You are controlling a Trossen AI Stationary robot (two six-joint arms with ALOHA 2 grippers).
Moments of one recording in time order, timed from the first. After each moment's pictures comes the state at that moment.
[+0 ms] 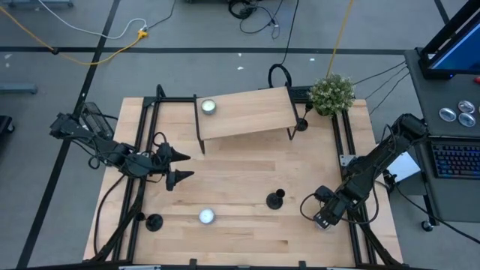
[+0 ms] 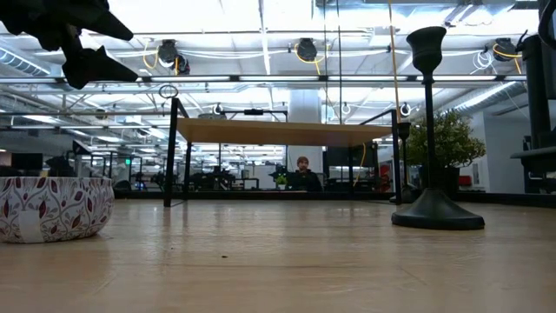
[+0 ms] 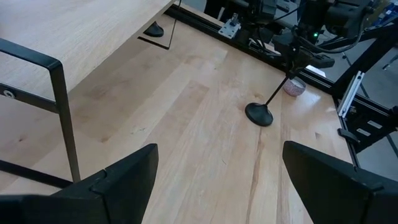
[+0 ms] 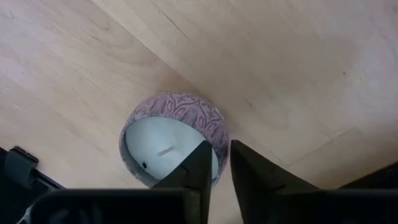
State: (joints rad) left arm -0.45 0.63 0.47 -0.28 -0.55 -0.65; right arm 0.82 1.22 0.60 -0.68 -0.18 1.73
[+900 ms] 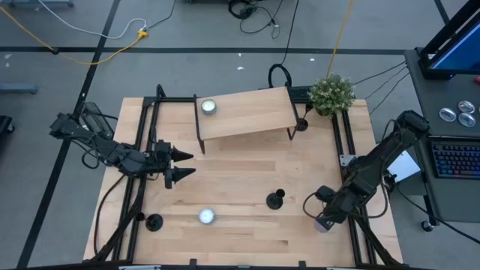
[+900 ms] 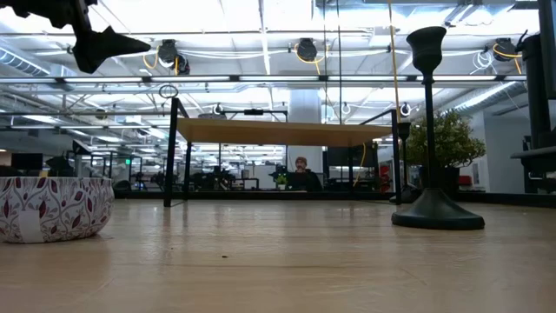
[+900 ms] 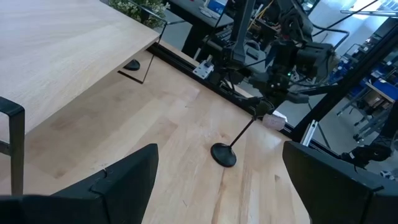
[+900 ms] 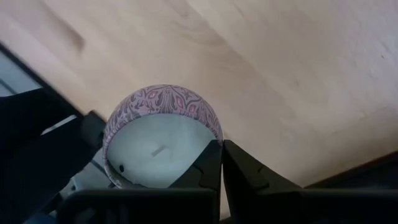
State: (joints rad) left arm -0.45 0.63 0.47 -0.06 -0.56 -0.65; right arm 0.82 1.12 0.70 -0.75 -0.18 1.72
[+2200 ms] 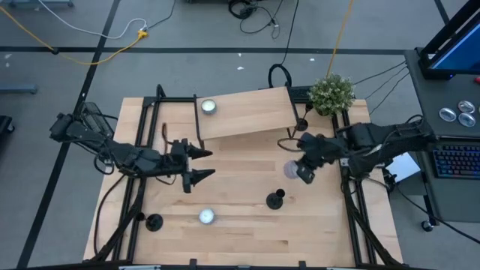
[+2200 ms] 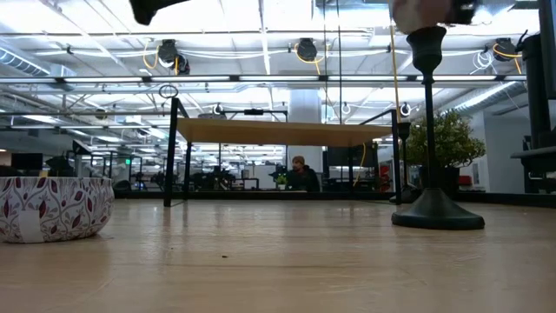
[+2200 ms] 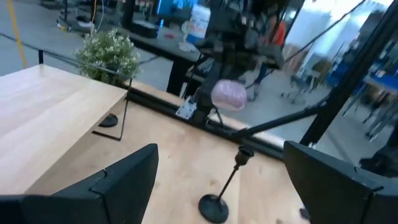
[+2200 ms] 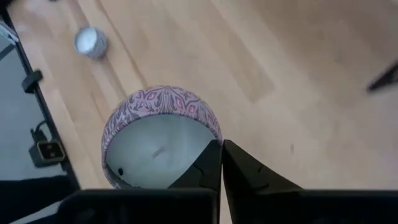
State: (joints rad) left arm -0.37 1.01 0.74 0.16 -0.50 -0.40; right arm 0.17 1.19 1.32 -1.14 0.10 0.77
